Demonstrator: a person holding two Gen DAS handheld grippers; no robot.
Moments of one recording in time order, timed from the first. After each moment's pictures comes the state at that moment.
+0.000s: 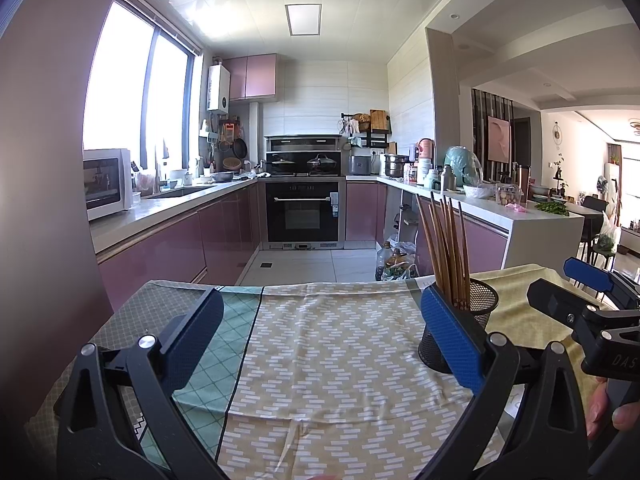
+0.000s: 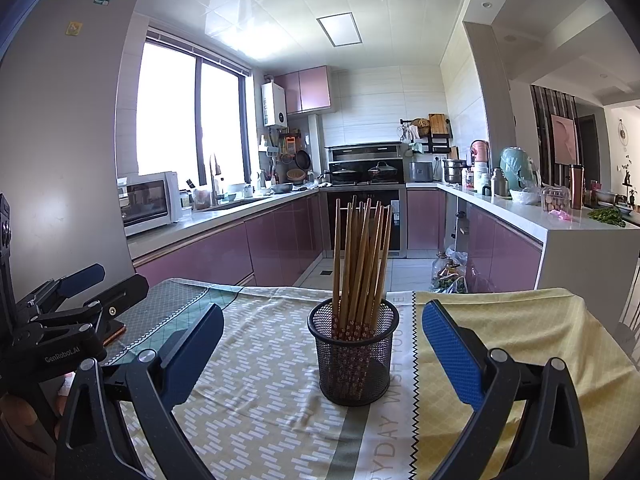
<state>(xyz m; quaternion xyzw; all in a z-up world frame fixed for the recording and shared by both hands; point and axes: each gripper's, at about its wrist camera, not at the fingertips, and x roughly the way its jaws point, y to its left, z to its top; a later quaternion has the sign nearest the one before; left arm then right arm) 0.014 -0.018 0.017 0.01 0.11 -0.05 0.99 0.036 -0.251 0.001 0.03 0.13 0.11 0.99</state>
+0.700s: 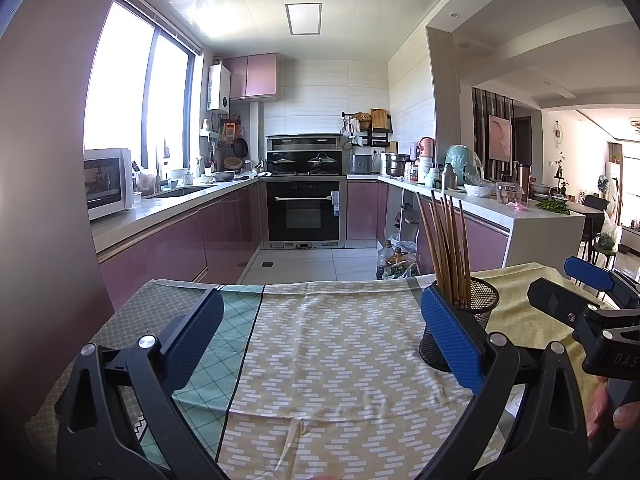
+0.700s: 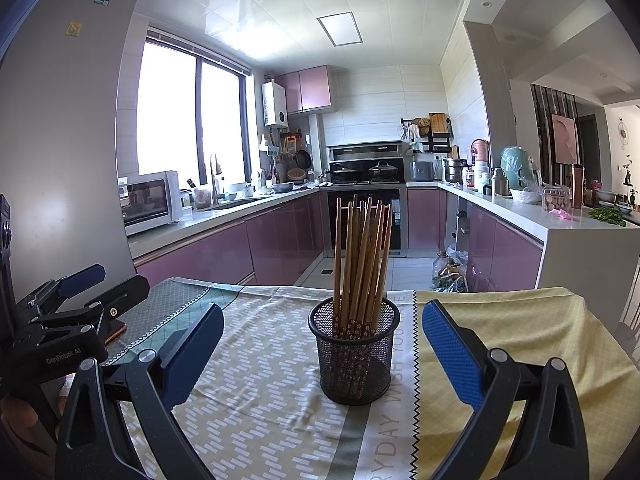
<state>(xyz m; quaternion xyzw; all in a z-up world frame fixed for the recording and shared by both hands) 0.015 -0.018 0.016 0.01 0.11 -0.04 0.99 0.035 -0.250 0.000 0.04 0.13 0.11 0.98</state>
